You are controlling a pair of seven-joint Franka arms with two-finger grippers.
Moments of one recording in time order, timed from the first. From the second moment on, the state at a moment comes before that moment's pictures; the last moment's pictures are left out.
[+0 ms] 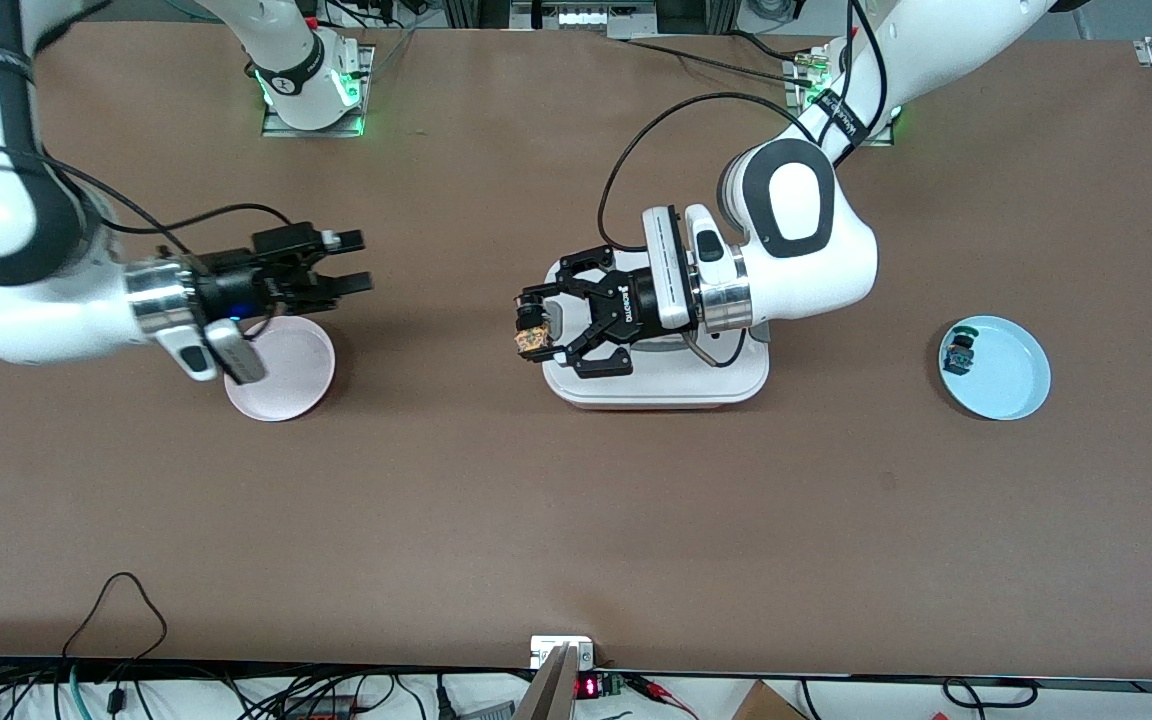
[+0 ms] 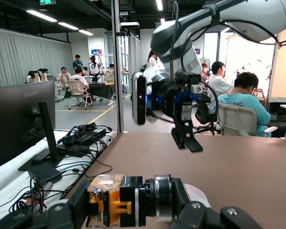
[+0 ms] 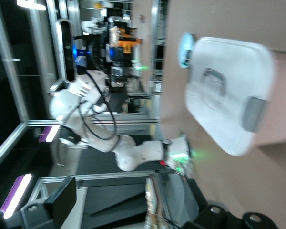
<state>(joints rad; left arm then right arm) 0.07 0.58 -0.80 -1.61 -1.50 2.54 2.12 0.21 0.37 -0.12 -1.75 1.38 1.41 -0.60</state>
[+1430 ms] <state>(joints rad) 0.07 0.58 -0.80 -1.61 -1.50 2.54 2.12 0.45 0.41 -0.13 -1.81 1.86 1.70 -0.70</state>
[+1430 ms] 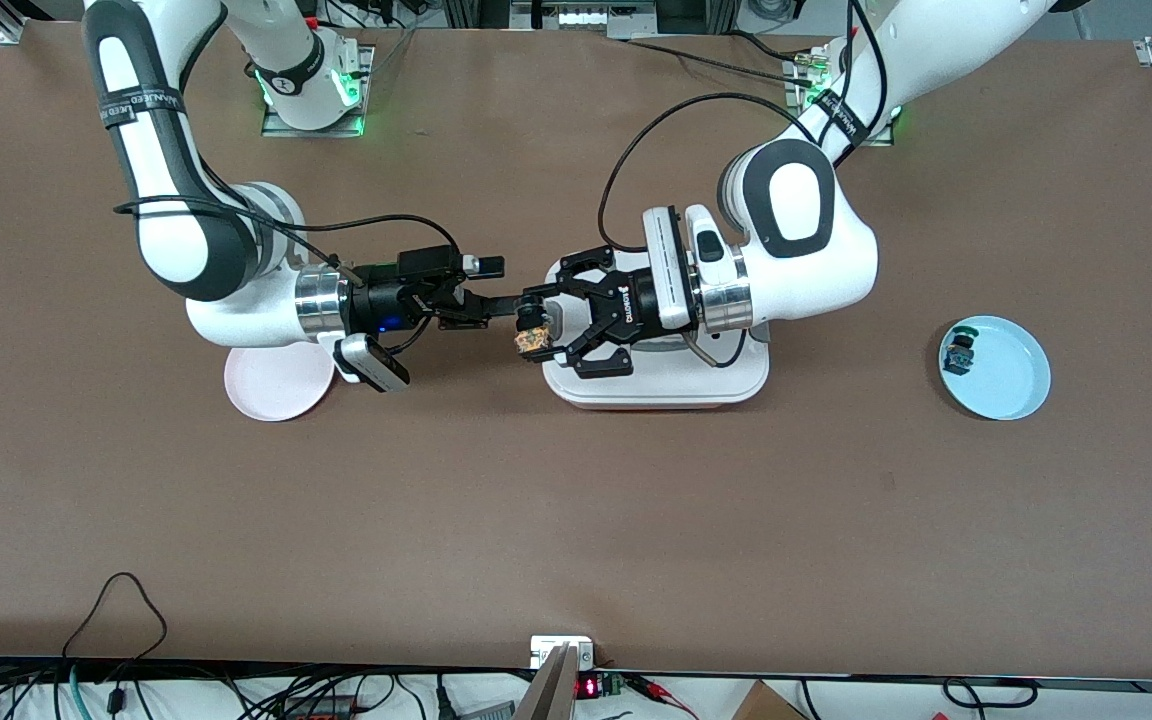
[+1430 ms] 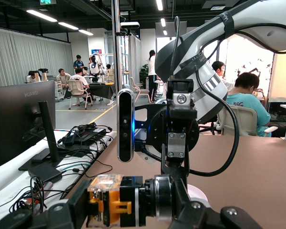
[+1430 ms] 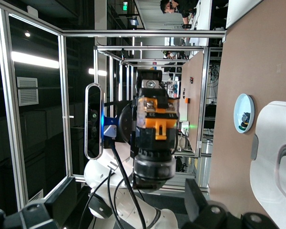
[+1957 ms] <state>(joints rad) 0.07 0.58 -0.80 -1.61 -1.50 2.54 2.12 0.47 0.42 -0.13 -1.80 1.90 1.72 -0.72</state>
